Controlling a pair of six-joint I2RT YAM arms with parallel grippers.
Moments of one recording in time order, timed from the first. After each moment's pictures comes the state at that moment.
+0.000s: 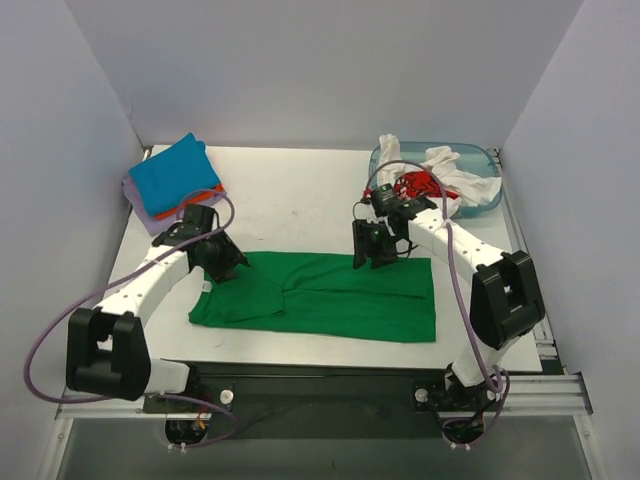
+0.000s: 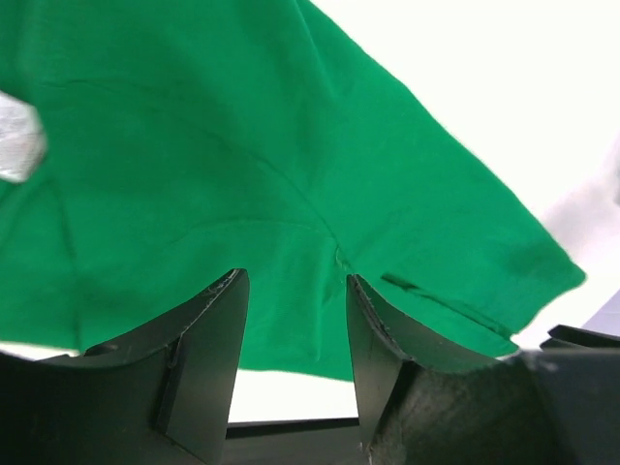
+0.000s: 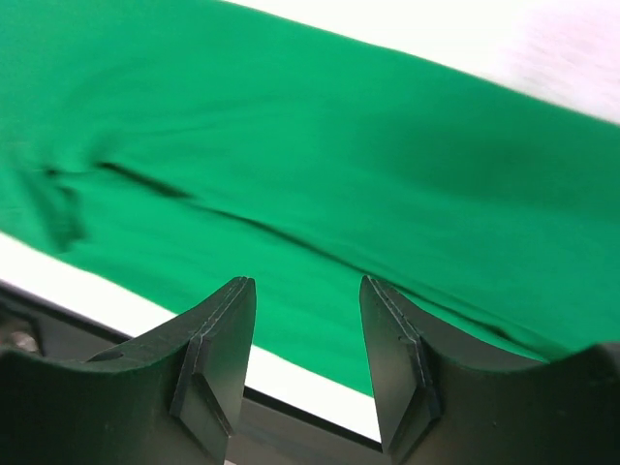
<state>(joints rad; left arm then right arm) -0.16 1.31 0.90 -0.64 0.13 -0.89 0.50 1.68 1.27 -0.76 -0.17 0.36</state>
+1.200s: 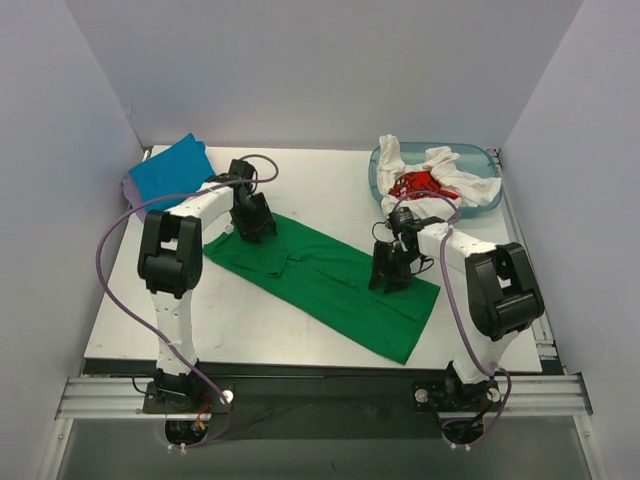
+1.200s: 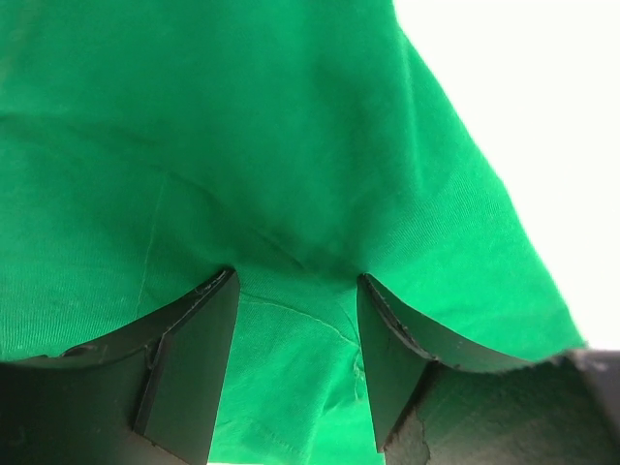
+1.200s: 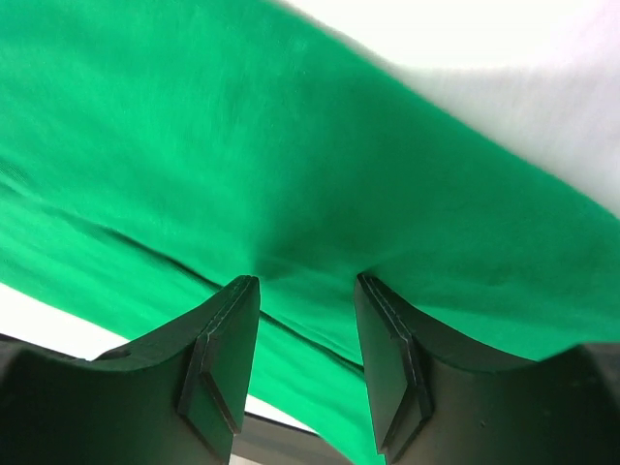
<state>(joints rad) -0.24 2.10 1.56 -0.69 0.16 -0.68 0.34 1.75 1.02 -0.64 -0.23 0.45</state>
